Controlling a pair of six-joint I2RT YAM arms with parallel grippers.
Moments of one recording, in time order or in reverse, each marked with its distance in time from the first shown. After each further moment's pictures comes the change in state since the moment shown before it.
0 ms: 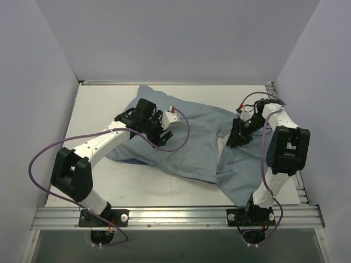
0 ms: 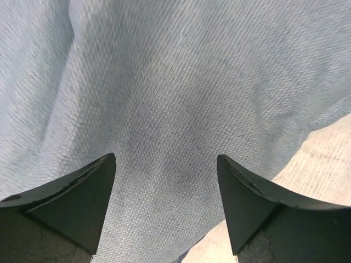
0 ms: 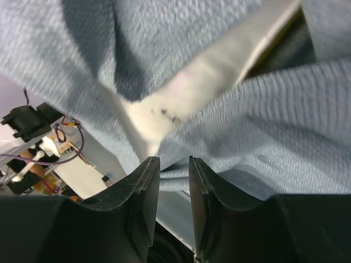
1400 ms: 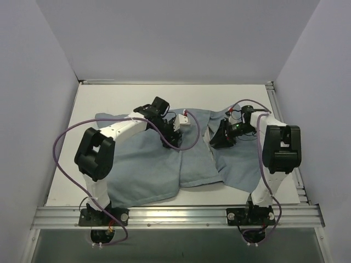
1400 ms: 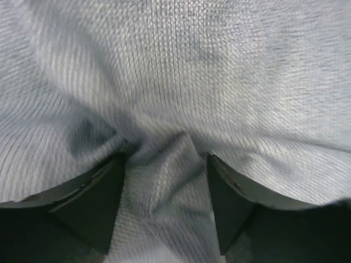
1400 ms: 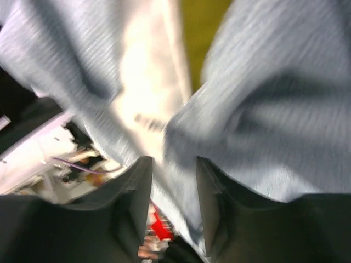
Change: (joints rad) left arm -0.037 0.323 0.208 -0.042 0.342 0.171; right arm 0.145 0.053 -0.207 0.439 -0.239 0.323
